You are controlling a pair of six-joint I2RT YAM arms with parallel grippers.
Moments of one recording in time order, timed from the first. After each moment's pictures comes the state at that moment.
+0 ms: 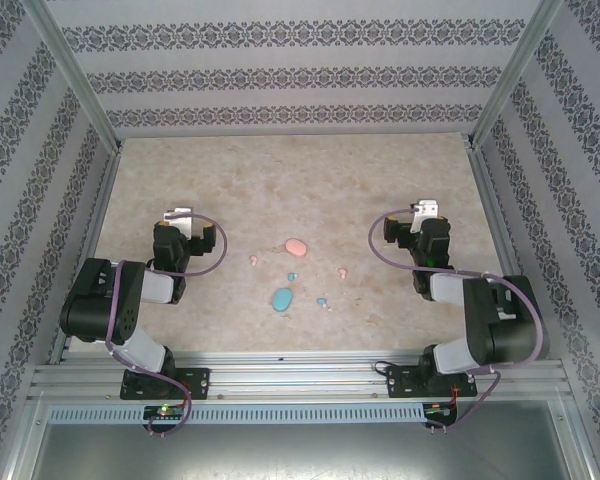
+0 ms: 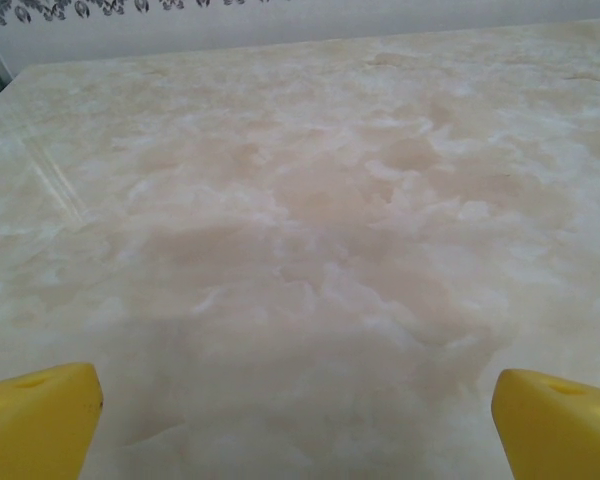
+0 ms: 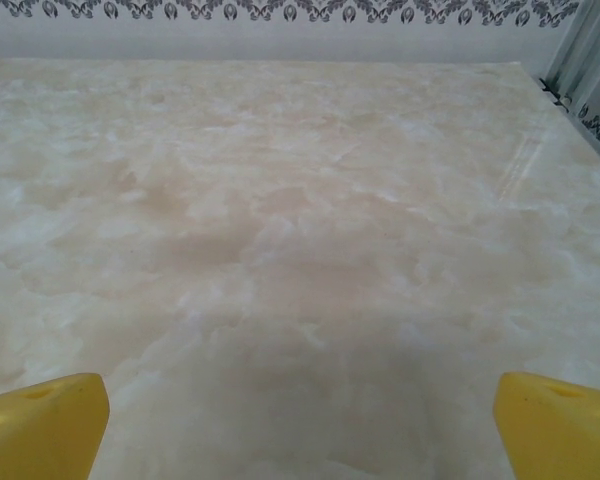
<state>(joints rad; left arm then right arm) -0.01 1.60 0.37 0.87 -0.08 0.03 0.04 1.42 0.41 0.64 0.06 0.02</state>
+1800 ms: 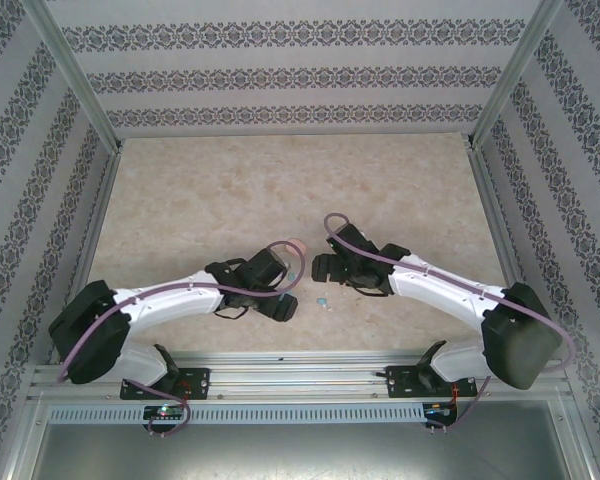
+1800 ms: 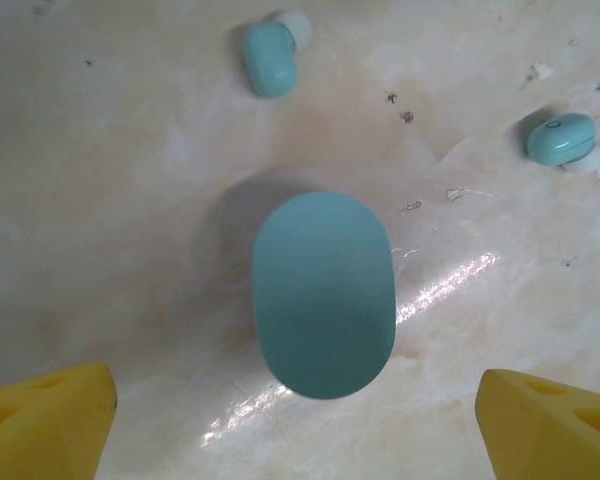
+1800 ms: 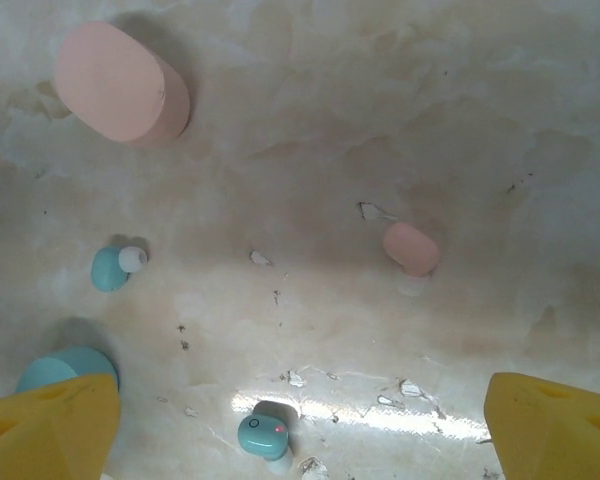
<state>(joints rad) -0.86 1.43 0.79 -0.51 0.01 -0.42 0.74 1.35 0.82 -0.55 0.07 0.79</state>
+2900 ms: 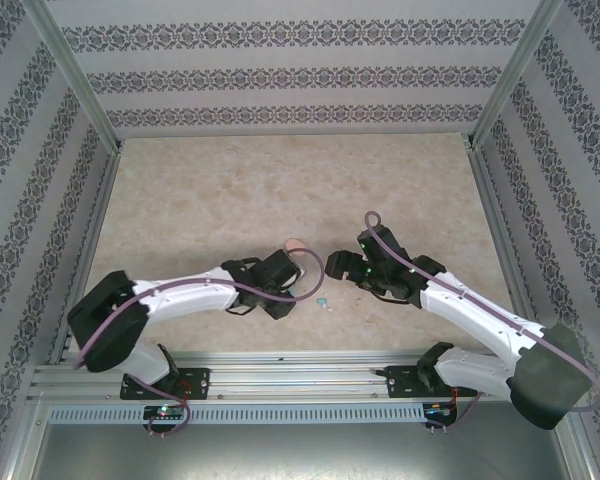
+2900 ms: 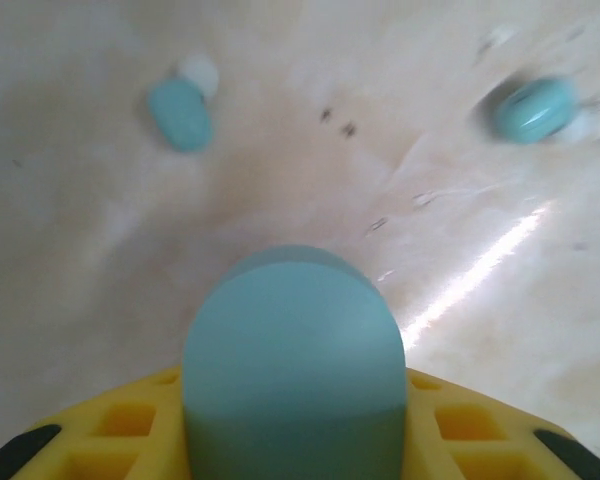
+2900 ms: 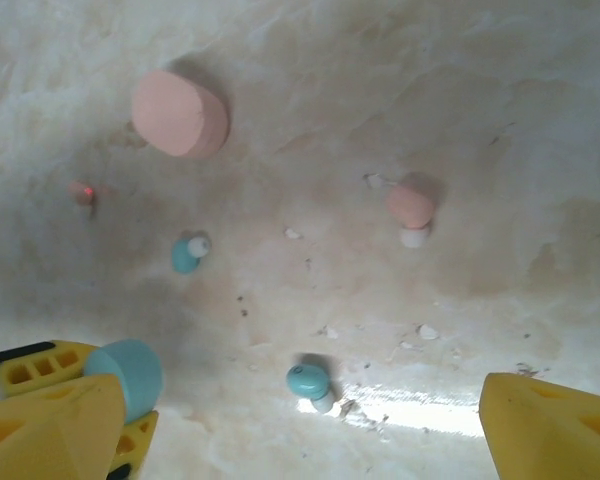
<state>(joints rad) -0.90 1.49 0.86 -0.52 -0.04 -0.19 0.62 1.11 0.71 -0.52 -0.11 0.89</state>
